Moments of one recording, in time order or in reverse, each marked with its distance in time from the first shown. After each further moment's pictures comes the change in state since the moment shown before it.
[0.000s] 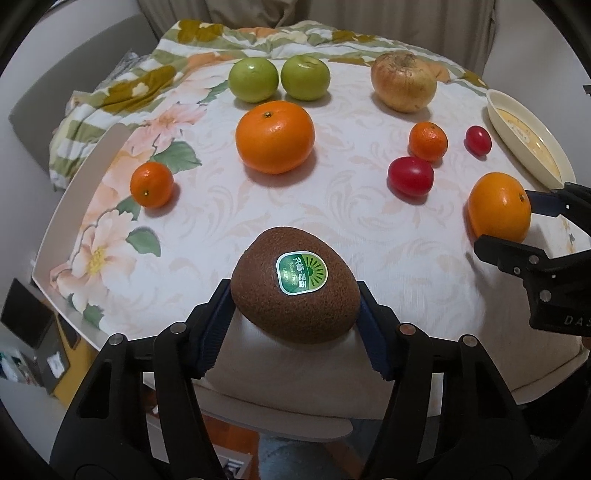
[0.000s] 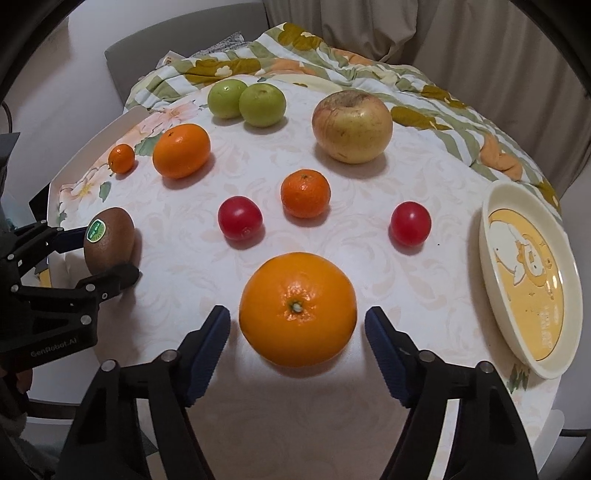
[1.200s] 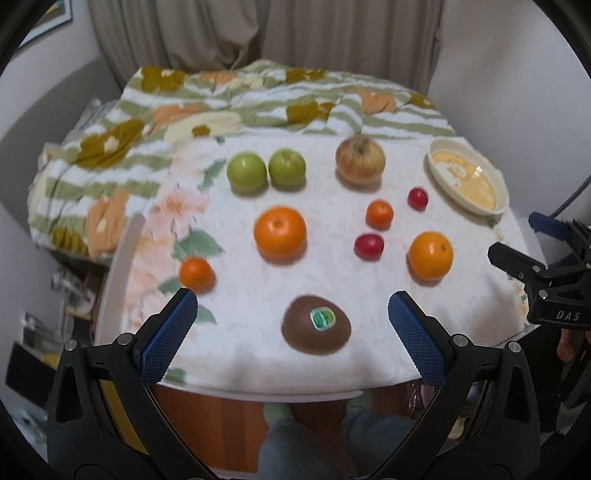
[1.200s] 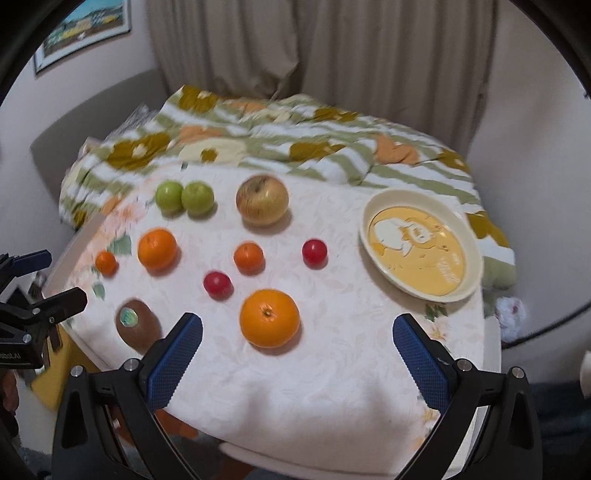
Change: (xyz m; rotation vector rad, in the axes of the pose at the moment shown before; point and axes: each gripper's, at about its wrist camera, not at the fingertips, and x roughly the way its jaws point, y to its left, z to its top) left arm -0.087 0.036 0.041 0.124 -0.100 -0.149; right arm -0.103 0.013 -0.001 0.328 -0.138 -0.250
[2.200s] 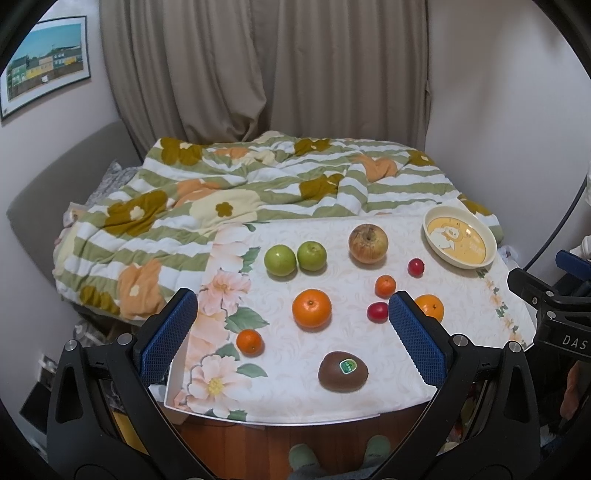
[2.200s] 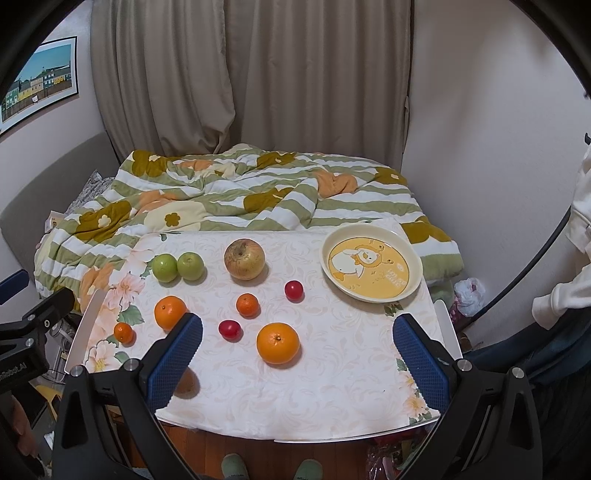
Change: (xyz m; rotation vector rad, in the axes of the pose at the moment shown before) left arm -0.108 0.022 0.044 0.065 -0.265 0.039; right arm -0.104 0.042 0.014 0.231 -0.170 -0.202
